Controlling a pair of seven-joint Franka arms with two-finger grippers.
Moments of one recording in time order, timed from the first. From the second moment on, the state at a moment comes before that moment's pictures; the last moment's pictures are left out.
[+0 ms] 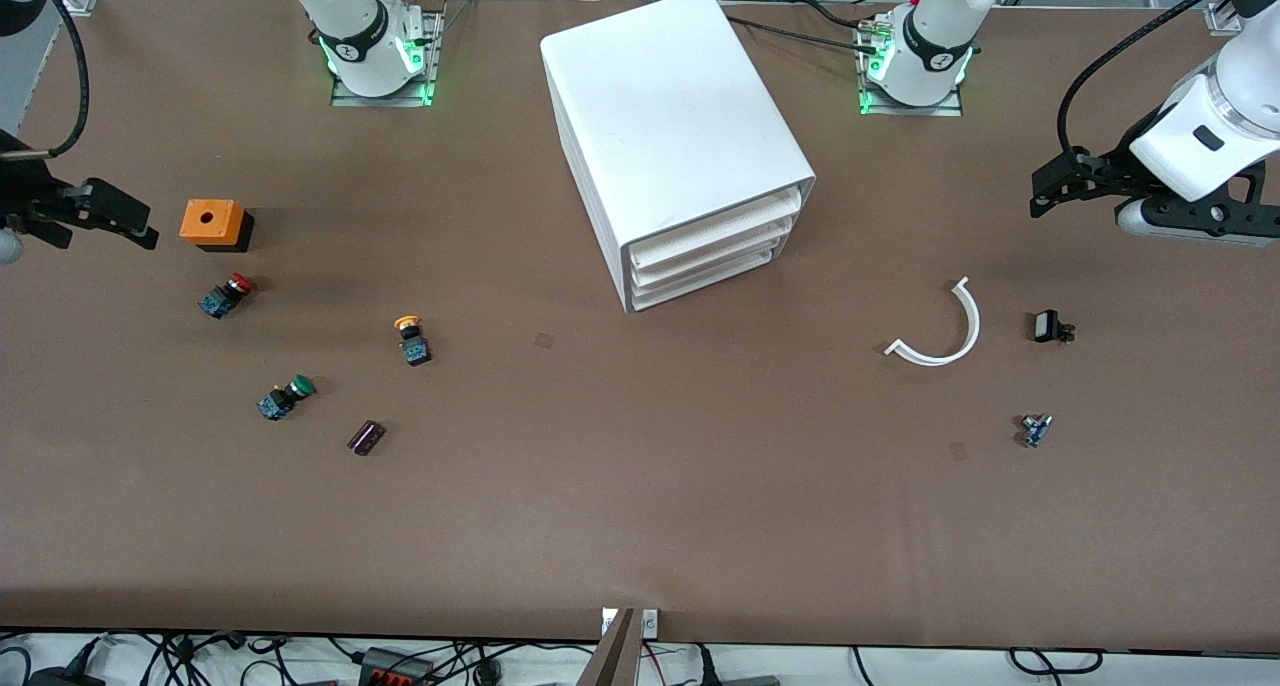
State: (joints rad) left arm 0.01 -0.04 -0.07 -1.71 -0.04 1.61 0.01; right arm 0.01 0.03 -0.07 -1.61 0.00 1.66 -0.05
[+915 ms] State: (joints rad) left arm 0.00 -0.04 -0.07 -1.71 -0.04 1.61 0.01; right arm 0.02 0.03 -0.07 -1.62 0.00 1.62 -0.05
